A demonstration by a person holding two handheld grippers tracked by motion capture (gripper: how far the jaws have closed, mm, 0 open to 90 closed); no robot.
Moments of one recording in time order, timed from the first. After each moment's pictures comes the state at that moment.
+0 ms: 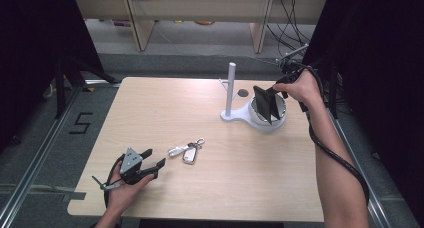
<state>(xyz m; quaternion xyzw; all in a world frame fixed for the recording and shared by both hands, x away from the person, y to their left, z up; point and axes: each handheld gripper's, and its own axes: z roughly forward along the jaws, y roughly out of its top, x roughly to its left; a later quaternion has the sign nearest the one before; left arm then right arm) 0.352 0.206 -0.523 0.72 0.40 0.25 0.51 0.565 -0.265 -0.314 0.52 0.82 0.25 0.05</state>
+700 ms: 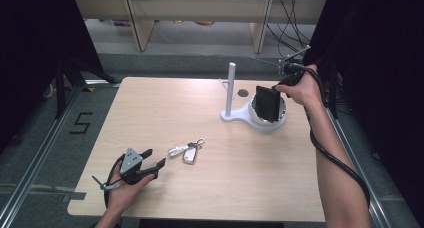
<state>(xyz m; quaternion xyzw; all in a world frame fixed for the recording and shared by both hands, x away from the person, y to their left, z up) 0.352 0.206 -0.523 0.72 0.40 0.25 0.51 0.560 -0.273 -0.316 0.50 0.82 0.23 0.17</state>
